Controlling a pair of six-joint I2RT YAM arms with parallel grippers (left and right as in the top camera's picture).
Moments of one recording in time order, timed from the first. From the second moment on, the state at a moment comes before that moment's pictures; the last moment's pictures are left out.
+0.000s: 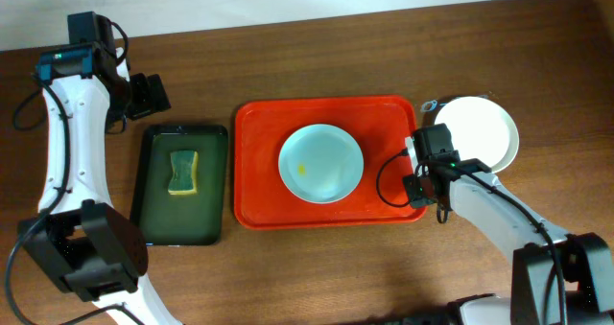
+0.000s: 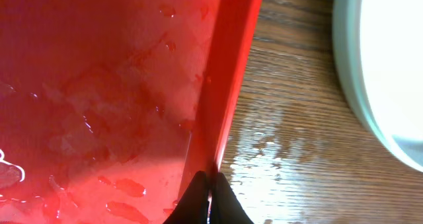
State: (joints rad) left arm 0.09 2.04 2.00 -1.24 -0.04 -0.17; right arm 0.08 1.50 0.73 -0.53 0.19 -0.11
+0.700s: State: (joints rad) left arm 0.09 2.04 2.00 -1.24 -0.04 -0.17; right arm 0.07 1.53 1.23 -0.89 -0.57 0.05
